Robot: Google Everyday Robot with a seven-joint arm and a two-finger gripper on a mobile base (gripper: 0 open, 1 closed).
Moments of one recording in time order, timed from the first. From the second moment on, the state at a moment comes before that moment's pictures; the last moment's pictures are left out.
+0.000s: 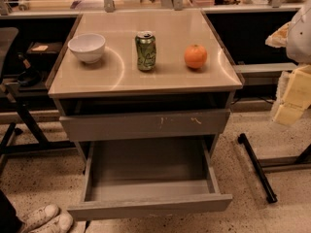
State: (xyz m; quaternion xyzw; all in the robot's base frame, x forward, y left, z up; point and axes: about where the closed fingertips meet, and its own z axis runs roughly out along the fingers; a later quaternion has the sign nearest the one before) arm 0.438 -0.217 0.976 -0.60 0.78 -0.03 0.16
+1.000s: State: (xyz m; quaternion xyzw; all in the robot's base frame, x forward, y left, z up) arm 0.438 -0.217 0.976 -0.60 0.78 -0.03 0.16
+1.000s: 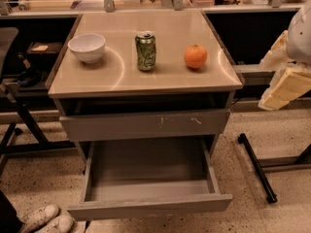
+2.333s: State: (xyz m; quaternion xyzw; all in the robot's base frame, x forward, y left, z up) arm 0.394 -0.190 0.933 -0.60 0.79 -0.01 0.15
